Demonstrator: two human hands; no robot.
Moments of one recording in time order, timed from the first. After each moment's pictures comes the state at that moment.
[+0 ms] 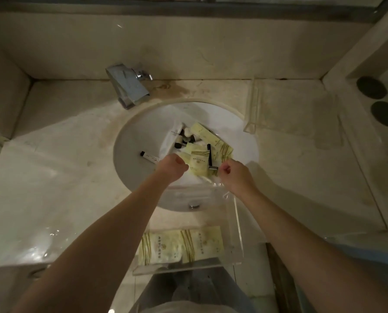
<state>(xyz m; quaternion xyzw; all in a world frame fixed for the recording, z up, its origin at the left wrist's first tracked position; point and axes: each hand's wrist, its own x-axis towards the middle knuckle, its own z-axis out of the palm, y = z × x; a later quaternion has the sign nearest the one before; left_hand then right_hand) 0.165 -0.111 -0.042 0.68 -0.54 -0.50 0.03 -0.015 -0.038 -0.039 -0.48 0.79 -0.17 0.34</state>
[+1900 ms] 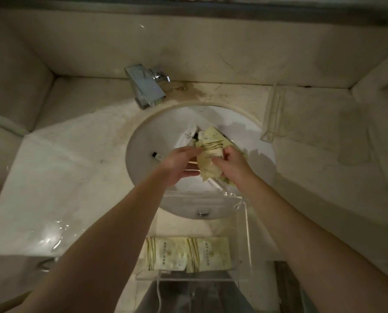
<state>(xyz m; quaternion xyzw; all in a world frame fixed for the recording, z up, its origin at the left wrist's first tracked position) 0.175 -0.127 -0.016 0.54 -0.34 -0.74 0.20 0.014 -0.093 -0.028 -0.40 0.72 -0.28 0.49</state>
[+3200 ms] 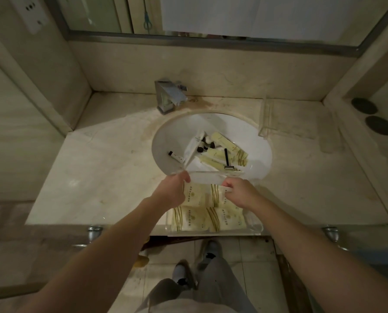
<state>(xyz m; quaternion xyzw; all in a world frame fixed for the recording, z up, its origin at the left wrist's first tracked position) 0.267 0.011 0.009 0.58 -0.74 -0.34 0.00 0.053 0.044 -0.009 -0.61 0.72 -0.05 0.34</state>
